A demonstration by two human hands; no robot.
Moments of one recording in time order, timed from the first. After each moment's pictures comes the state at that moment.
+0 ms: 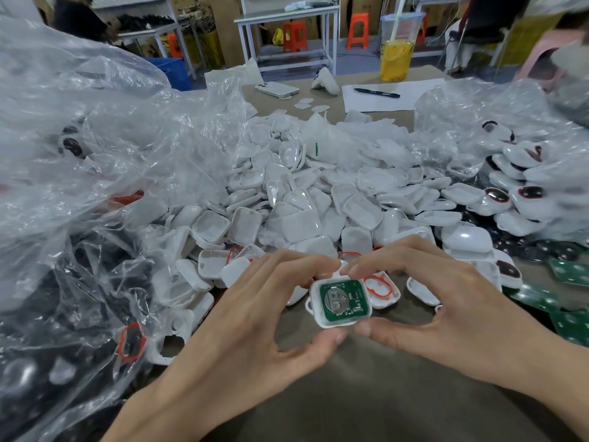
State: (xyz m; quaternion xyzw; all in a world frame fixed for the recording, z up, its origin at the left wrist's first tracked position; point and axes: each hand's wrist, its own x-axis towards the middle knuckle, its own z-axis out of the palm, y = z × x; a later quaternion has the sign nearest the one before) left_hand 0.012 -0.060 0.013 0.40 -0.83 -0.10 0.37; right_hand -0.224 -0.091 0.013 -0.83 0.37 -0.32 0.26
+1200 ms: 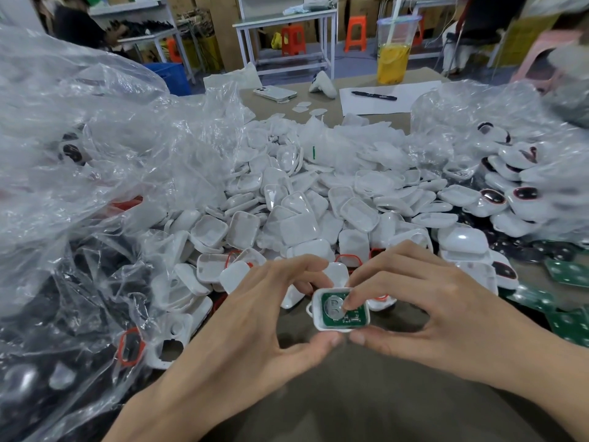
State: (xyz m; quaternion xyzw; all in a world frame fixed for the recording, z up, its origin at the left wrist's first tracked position) left_hand 0.016 -0.059 0.004 0.45 -0.82 -0.15 0.32; right_hand -0.227 -0.099 0.005 -0.90 0.32 -0.28 0.13
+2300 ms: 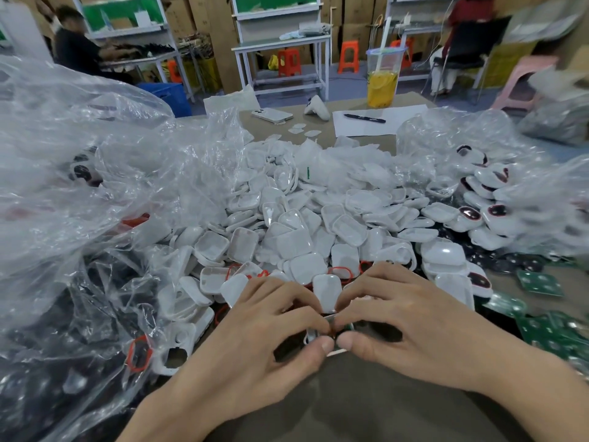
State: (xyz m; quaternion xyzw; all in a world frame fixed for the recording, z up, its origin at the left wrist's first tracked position) left_hand 0.017 -0.068 -0.003 0.41 -0.87 -0.06 0.25; right_hand -0.223 -0.096 0.002 -0.91 0.34 -0.21 0.07
